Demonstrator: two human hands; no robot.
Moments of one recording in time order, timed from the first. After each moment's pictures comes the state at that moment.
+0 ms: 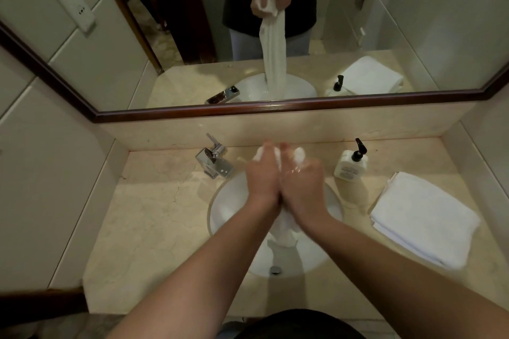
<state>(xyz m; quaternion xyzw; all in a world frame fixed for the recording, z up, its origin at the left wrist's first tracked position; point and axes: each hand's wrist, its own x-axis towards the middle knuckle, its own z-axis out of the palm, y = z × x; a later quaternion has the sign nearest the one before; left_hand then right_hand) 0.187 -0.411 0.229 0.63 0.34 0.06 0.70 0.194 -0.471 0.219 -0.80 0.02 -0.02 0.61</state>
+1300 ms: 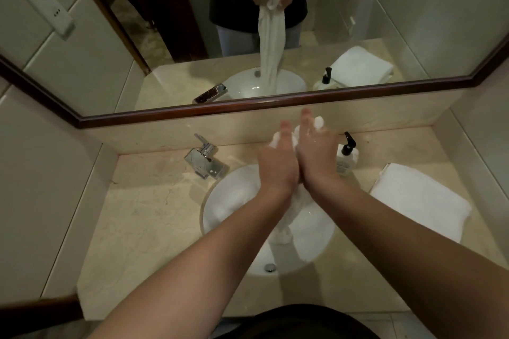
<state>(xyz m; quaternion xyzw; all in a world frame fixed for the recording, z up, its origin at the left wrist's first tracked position) 0.209 -0.448 0.258 0.63 0.33 0.04 0.70 0.230 -0.497 0.251 -0.75 0.13 -0.01 0.65</state>
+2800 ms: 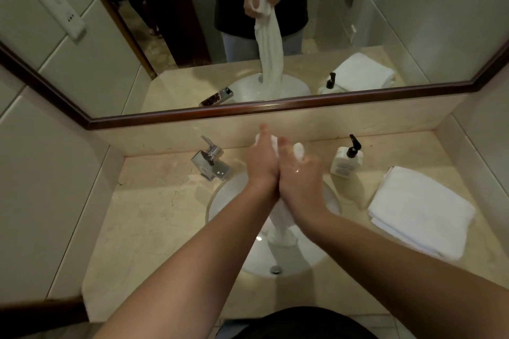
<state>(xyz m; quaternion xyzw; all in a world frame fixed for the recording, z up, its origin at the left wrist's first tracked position) 0.197 -0.422 0.257 0.63 0.34 0.03 0.69 0.196 -0.475 0.247 -0.74 0.12 0.03 0.66</state>
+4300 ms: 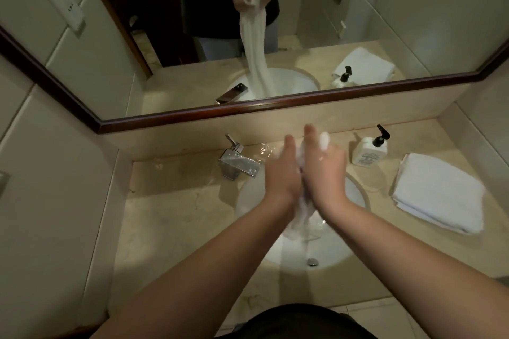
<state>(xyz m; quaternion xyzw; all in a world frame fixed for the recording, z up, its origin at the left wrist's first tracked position) 0.165 -0.304 0.240 0.67 0.25 -0.06 0.69 0.170 -0.360 0.240 -0.77 0.19 -0.05 0.61</state>
